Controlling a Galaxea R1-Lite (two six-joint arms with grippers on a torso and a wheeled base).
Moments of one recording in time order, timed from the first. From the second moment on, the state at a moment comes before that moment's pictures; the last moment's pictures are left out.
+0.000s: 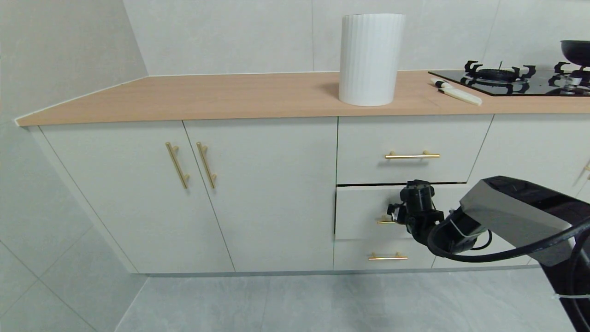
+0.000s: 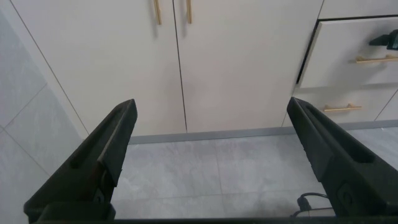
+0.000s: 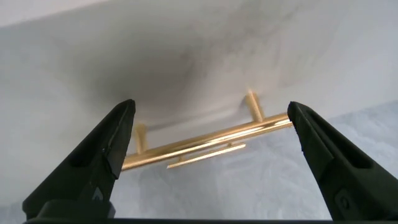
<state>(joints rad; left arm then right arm) 0.00 0.00 0.00 0.00 -0.05 0.02 0.28 2.52 -1.31 -0.77 -0.48 0.32</state>
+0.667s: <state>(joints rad) 0.00 0.00 0.00 0.00 -0.05 0.02 0.26 2.56 -1.39 -0.82 -0.54 0.32</state>
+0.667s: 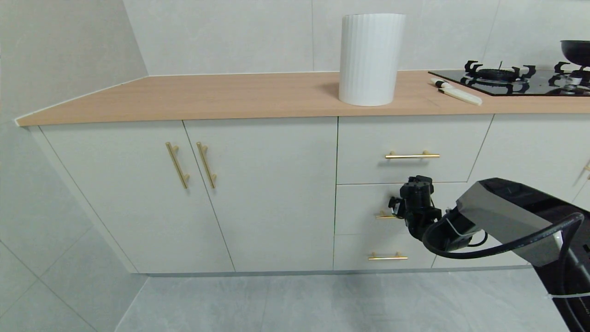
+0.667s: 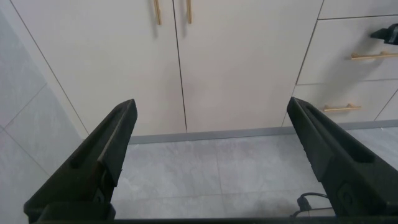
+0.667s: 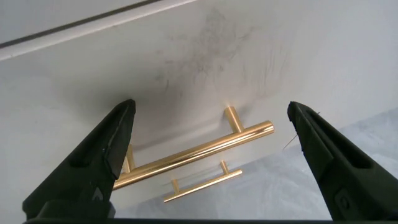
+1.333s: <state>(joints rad) 0.00 0.00 0.00 0.00 -0.05 0.02 0.26 2.27 -1.02 -0.81 -0.53 0.31</state>
